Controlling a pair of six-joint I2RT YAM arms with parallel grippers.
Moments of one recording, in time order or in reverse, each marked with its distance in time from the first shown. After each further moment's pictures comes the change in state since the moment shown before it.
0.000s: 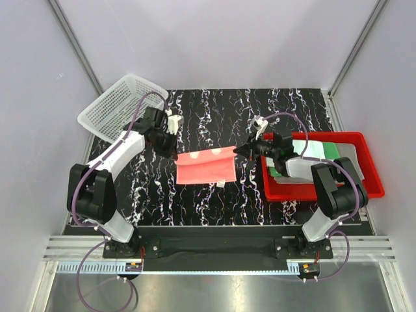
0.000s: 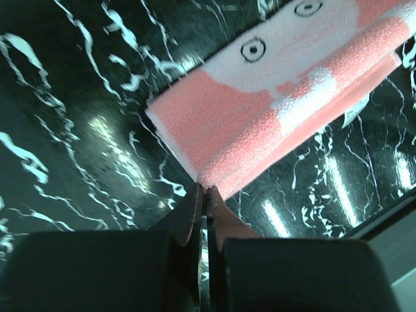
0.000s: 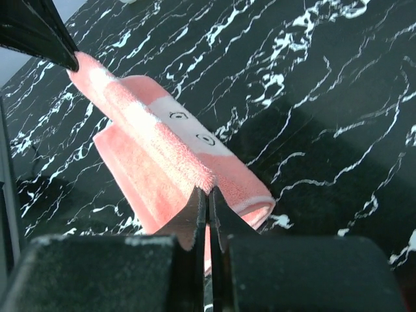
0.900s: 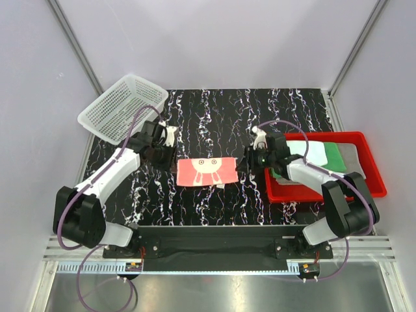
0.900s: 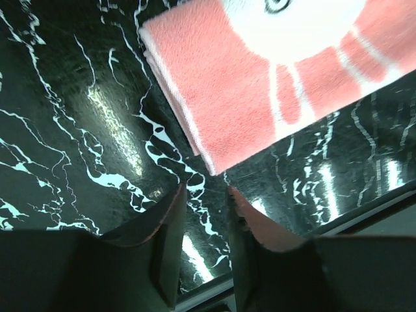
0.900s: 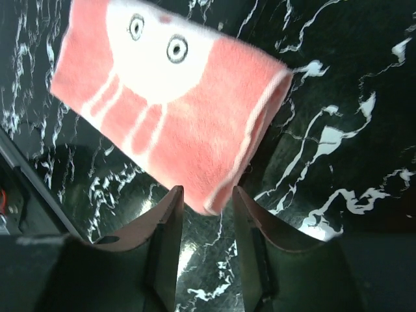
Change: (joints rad) left arm -0.079 -0.199 -0.214 -0.007 -0.125 -0.163; right arm 0.095 -0.178 -0.037 -0.555 0.231 0.098
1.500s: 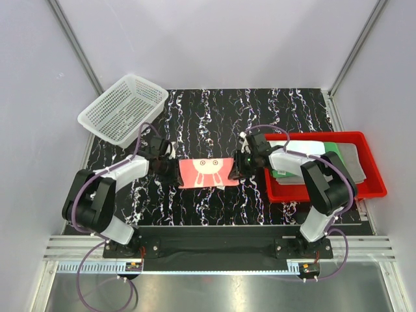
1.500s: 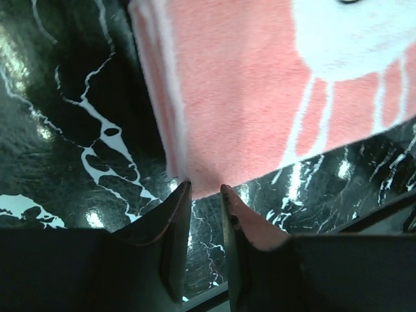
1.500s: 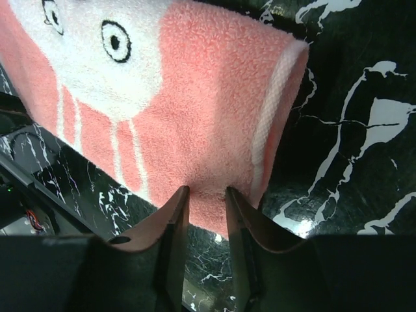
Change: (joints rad) left arm -0.002 0.100 -0.218 0.274 0.096 -0.322; right arm 0.108 0.241 0.222 -0.266 0.110 0.214
